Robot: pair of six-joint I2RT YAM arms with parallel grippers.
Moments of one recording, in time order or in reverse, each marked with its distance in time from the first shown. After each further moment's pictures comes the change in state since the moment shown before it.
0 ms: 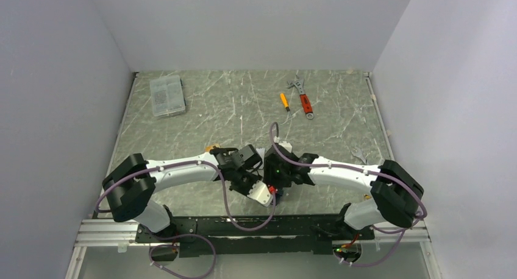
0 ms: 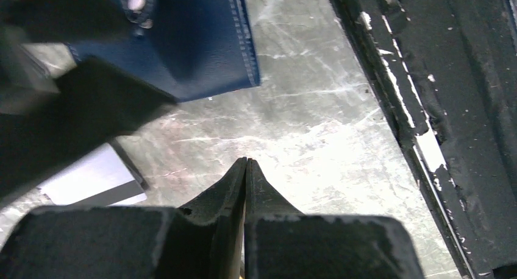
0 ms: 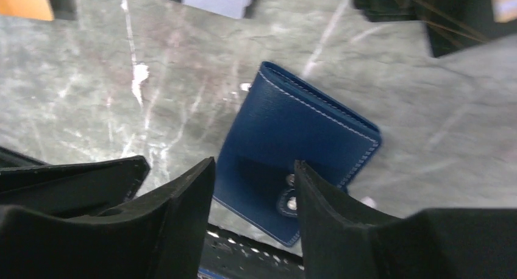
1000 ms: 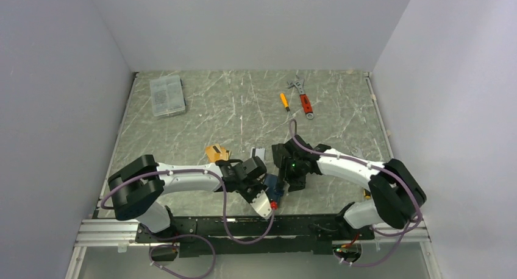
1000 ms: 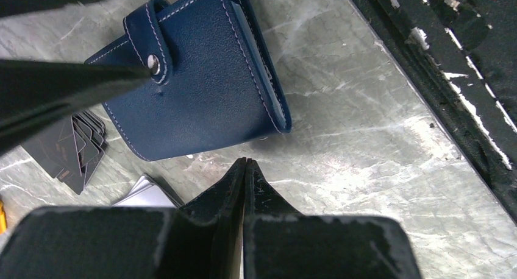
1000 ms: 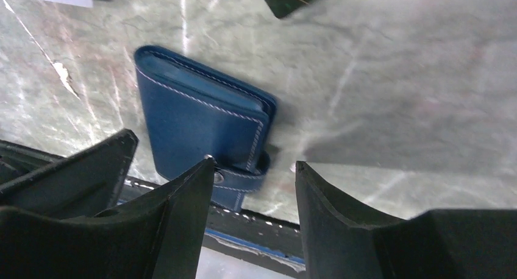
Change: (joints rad) left arm -0.097 0.018 -0.128 0.279 -0.122 0.154; right arm -0.281 -0.034 -0.016 -0.258 -0.250 -0.051
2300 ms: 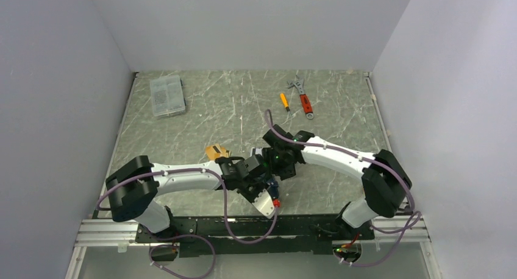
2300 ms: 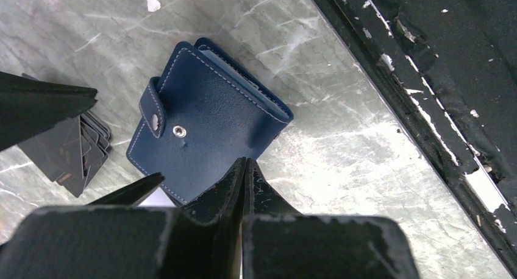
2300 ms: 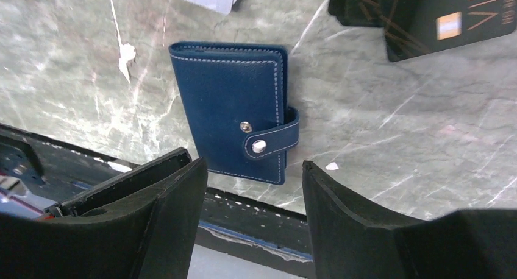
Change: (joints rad) left arm -0.014 -0.027 0.071 -0.107 0.046 -0.068; right arm 0.117 0.138 0.308 -0.155 0.103 -0.156
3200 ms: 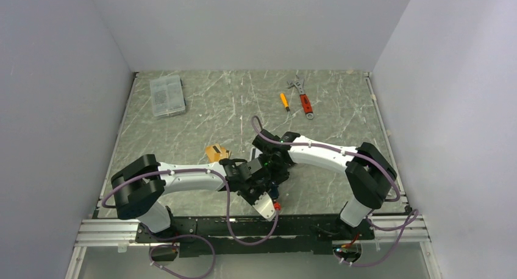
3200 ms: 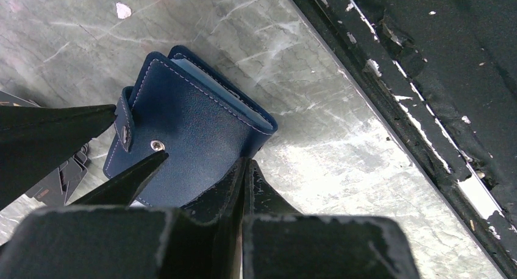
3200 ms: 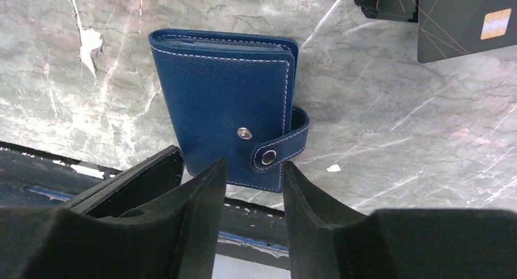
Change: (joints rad) left arm -0.017 0.047 -0.001 -0.003 0.000 0.003; right arm 0.081 0.143 0.077 -0.066 0.036 -0.021
